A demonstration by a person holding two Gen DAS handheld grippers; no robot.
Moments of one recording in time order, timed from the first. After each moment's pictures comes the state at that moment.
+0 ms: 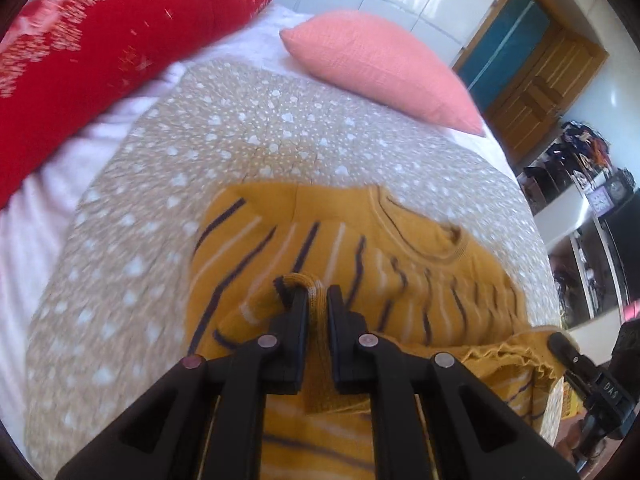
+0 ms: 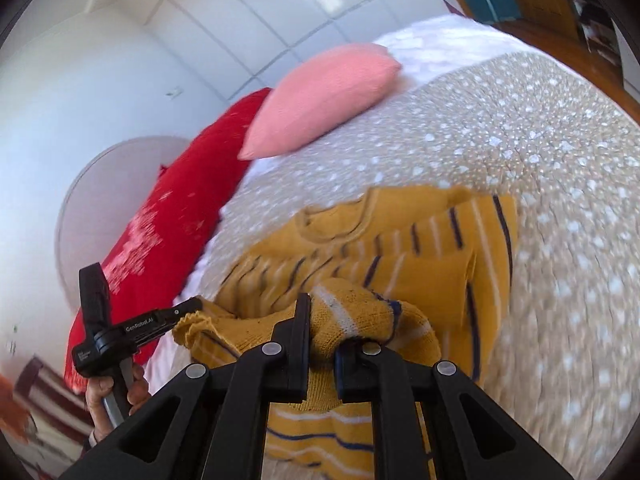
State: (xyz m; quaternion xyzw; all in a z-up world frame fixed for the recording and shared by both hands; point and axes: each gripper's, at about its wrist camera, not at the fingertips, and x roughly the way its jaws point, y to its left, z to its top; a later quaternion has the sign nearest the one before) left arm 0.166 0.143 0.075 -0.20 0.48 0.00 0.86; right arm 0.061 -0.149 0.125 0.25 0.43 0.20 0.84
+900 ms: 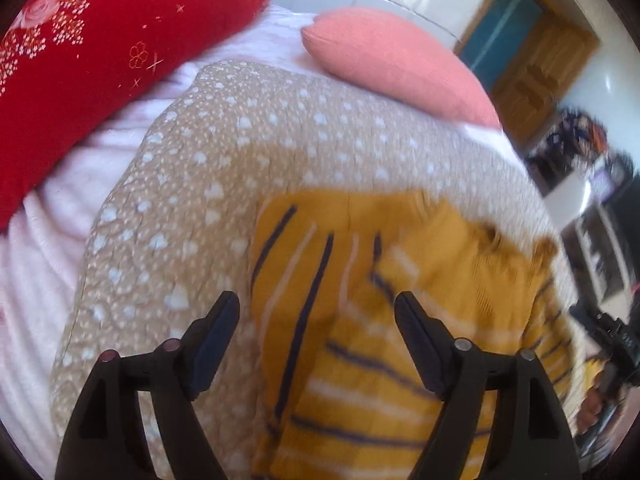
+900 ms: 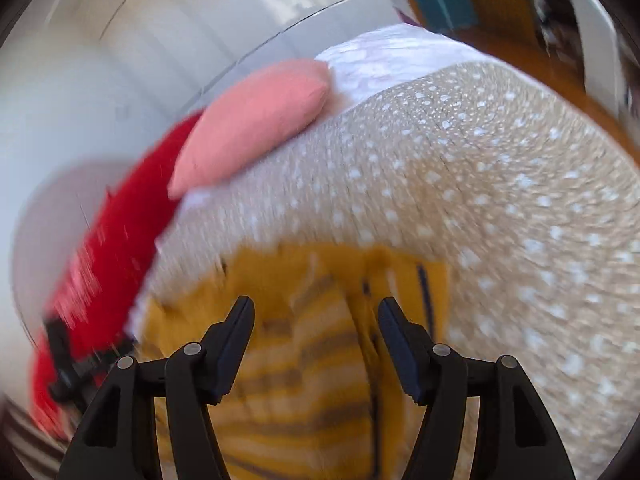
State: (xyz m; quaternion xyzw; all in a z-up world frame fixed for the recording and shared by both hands) left arm 0.159 0.187 0.053 -0.15 0.48 -0.02 0.87; right arm 0.082 -0.179 0.115 0.18 0.44 0.11 0.88
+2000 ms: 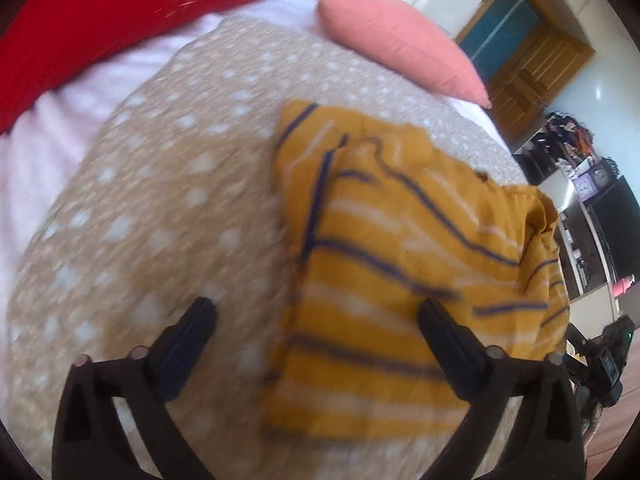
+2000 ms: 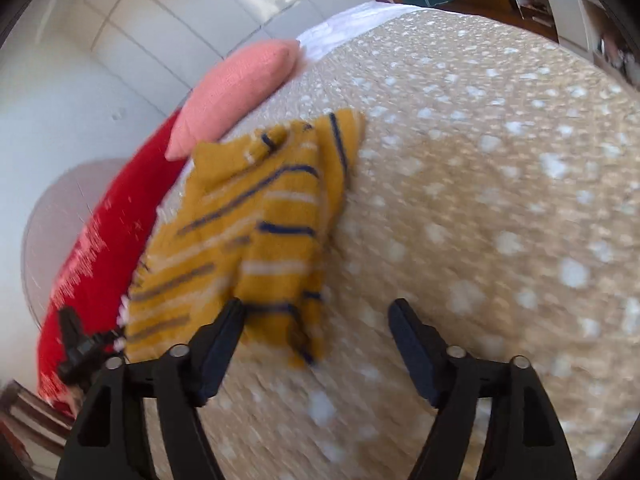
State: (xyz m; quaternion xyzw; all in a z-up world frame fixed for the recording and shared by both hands) left arm 0.099 0.194 0.010 -0.21 0.47 -0.05 0.86; right arm -0.019 -0.210 0.049 0.29 0.43 0.11 0.85
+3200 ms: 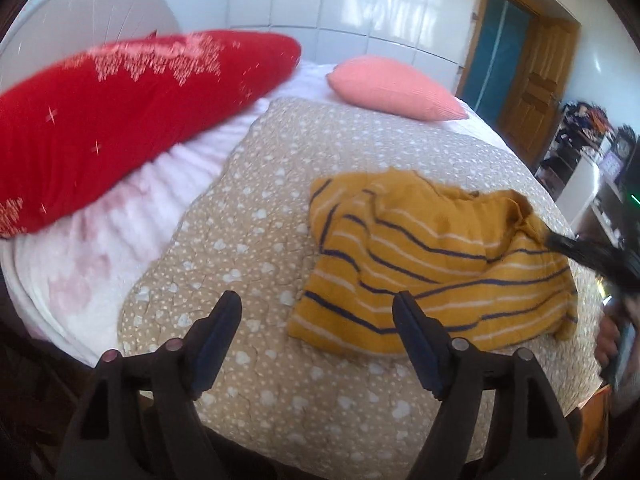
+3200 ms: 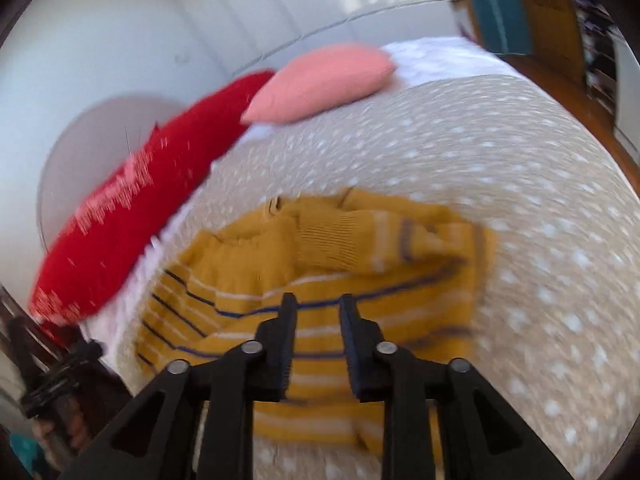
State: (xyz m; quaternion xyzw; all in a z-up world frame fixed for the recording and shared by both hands) left arm -0.107 0.139 0.104 -0.09 0.39 0.06 0.92; right arm -0.023 -0.141 0.119 0.12 0.44 0.19 0.87
